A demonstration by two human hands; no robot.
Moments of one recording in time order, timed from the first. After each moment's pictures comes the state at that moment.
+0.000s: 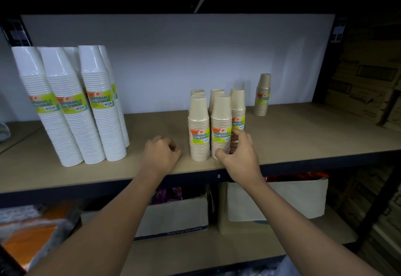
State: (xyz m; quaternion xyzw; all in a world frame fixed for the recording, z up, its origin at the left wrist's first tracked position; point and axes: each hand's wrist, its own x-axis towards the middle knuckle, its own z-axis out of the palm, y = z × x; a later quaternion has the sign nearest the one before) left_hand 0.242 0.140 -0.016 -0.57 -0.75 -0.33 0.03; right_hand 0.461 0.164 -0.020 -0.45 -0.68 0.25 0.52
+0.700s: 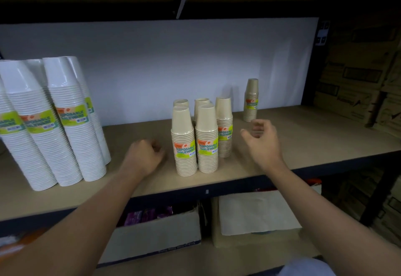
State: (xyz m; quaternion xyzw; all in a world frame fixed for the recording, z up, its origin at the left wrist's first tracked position) left_hand 0.228 0.171 0.011 -0.60 -0.74 -0.30 0.03; right_hand 0.525 0.236 0.009 -0.50 -0.59 0.24 0.58
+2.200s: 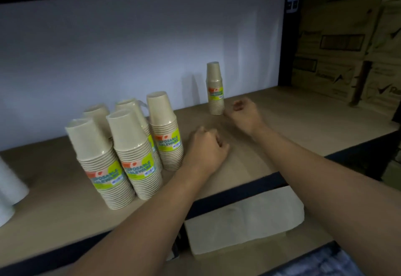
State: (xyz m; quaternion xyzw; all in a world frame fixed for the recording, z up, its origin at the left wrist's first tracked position) left_hand 0.474 0.286 -0.003 -0.69 -0.66 -0.30 -0.03; right_hand 0.597 0.392 0.006 -0.55 -0.59 0.31 0.50
